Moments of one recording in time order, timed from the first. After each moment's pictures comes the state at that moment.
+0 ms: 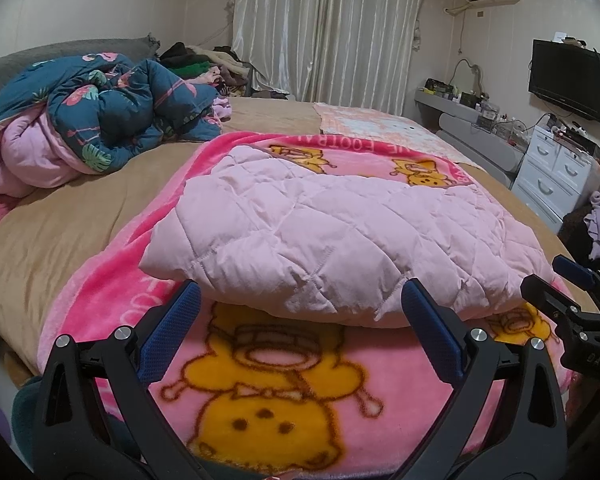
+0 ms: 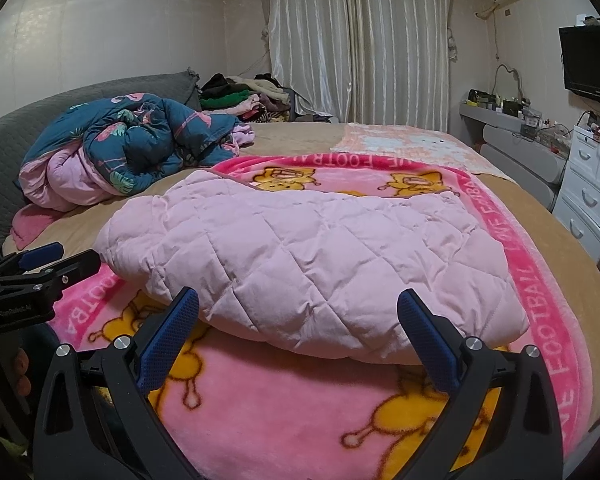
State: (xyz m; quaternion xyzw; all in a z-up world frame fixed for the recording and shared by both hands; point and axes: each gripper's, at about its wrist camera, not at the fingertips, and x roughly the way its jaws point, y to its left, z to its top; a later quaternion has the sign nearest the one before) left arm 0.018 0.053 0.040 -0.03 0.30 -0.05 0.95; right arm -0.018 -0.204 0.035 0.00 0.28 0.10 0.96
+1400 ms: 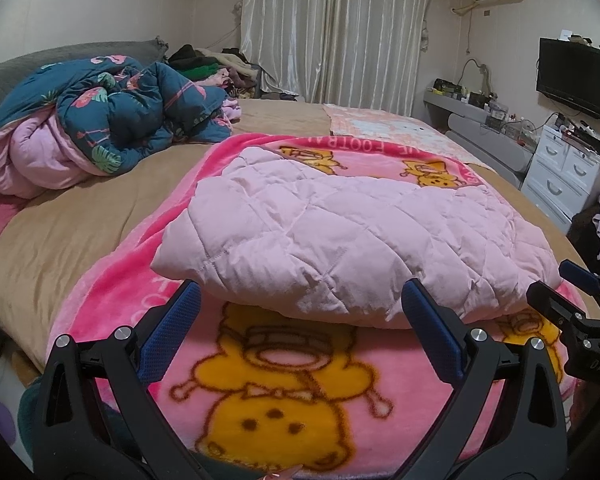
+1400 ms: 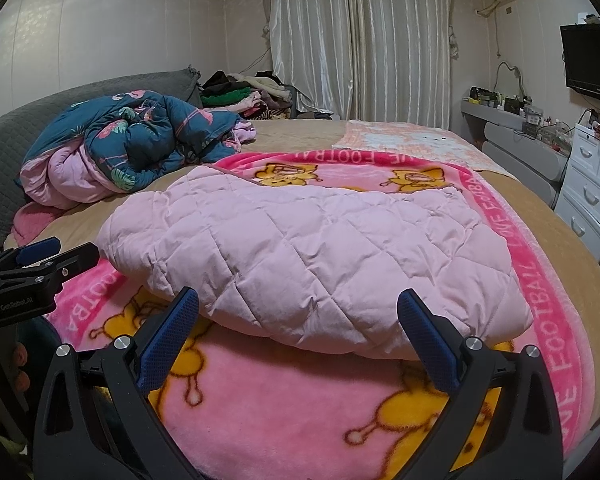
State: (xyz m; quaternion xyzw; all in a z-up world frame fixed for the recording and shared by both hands) left arm 0.021 0.057 0.043 -0.03 0.30 -0.03 0.95; right arm -0.021 -0.204 0.030 0.00 0.28 0.10 0.96
